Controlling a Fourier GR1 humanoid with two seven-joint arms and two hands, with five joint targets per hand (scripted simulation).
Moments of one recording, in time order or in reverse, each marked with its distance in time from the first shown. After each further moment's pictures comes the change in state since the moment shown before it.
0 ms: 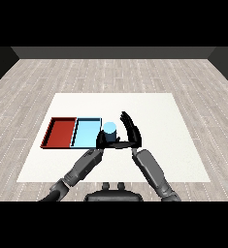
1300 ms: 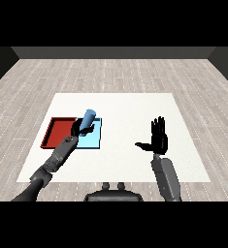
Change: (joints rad) left arm -0.191 0.292 0.077 0.366 -0.258 0.125 0.423; right arm 0.244 -0.053 -0.297 -0.104 -0.235 0.158 -0.135
